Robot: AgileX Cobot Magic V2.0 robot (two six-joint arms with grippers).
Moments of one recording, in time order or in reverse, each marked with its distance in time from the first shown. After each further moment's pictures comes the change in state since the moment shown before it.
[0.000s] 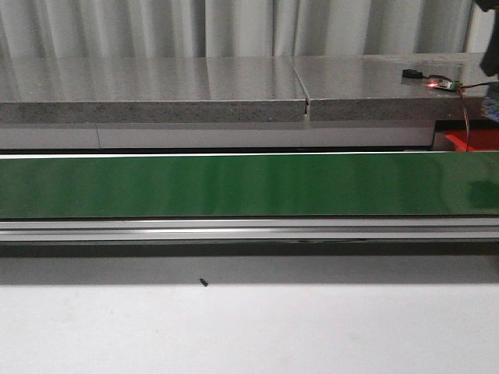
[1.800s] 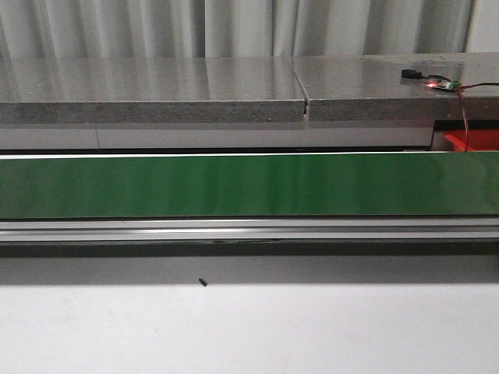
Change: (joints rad) left arm 0.000 0.000 0.000 0.000 0.000 0.000; right arm -0.180 0.177 0.002 0.095 -0.139 -0.012
